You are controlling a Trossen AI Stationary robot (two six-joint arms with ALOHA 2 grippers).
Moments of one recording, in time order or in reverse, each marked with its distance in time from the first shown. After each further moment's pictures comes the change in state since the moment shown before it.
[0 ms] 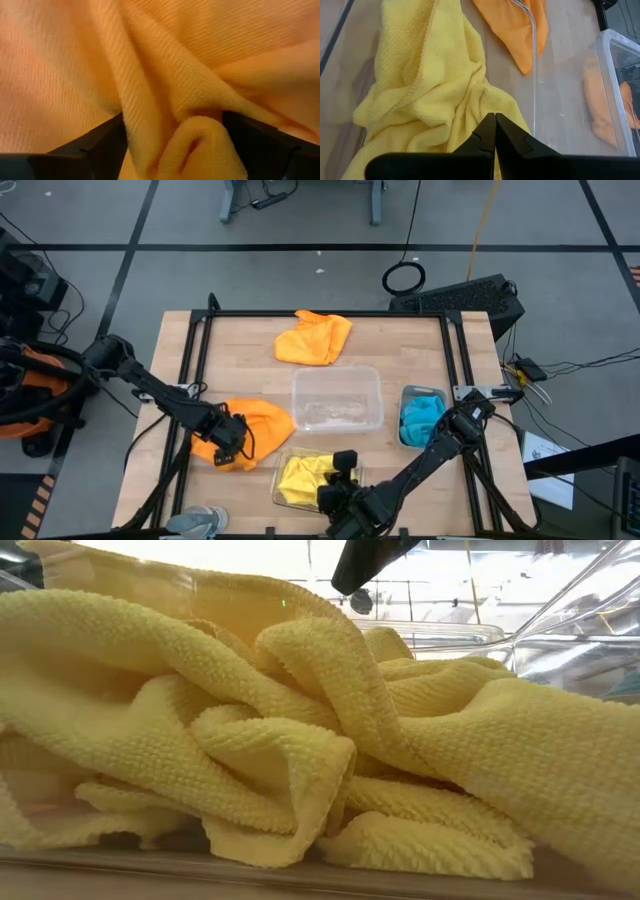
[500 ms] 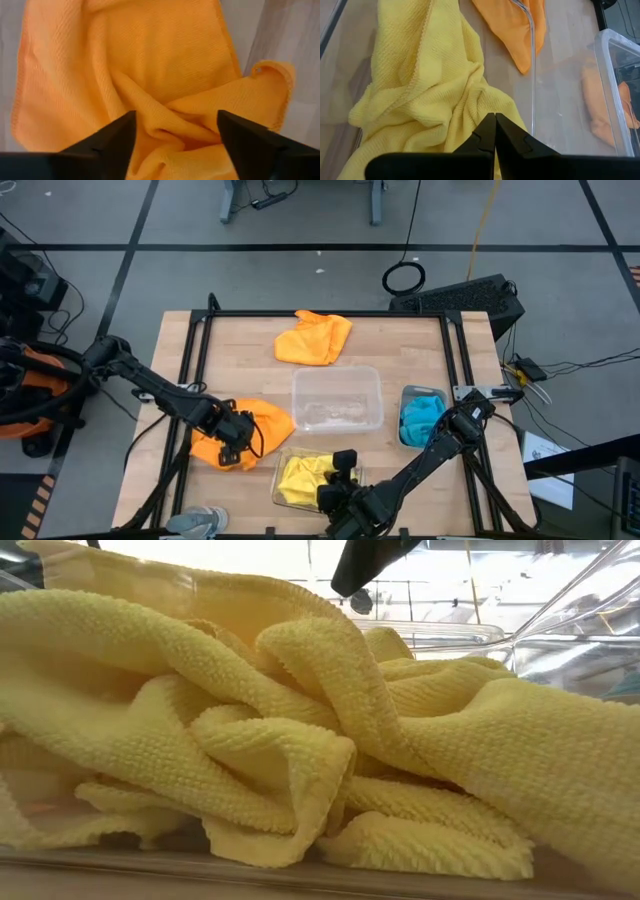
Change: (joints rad) left arm 0.064 0.000 0.244 -0.180 0.005 0.102; right arm -0.003 0.000 0.000 -0.002 0.000 -0.004
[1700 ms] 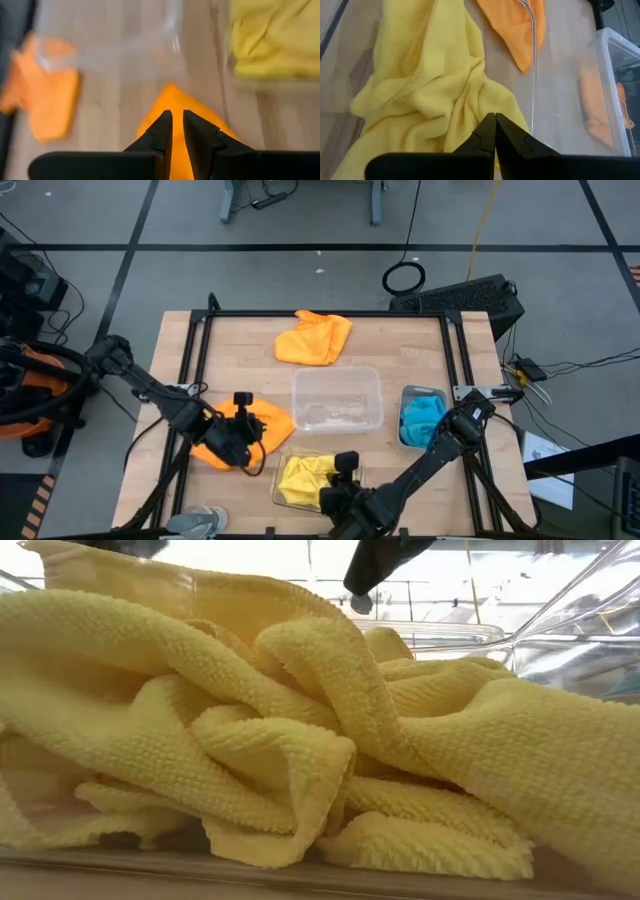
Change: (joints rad) left arm -0.105 0.022 0.258 0.051 -0.515 0.349; right arm 0.018 0.002 0.000 -0.025 0.010 -0.002
